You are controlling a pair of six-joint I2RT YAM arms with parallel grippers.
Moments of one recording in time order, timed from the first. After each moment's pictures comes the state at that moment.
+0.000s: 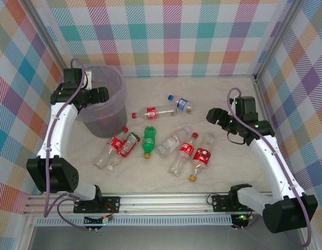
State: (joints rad) left arm 0.04 1.48 1.52 -0.84 0.09 -0.08; right arm 0.17 1.08 1.06 -0.77 -0.22 0.55
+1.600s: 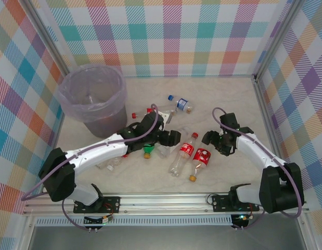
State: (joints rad) left arm -0.88 1.46 1.05 -0.28 0.06 -0.51; right arm 0.20 1.28 0.75 -0.67 -0.19 0.66
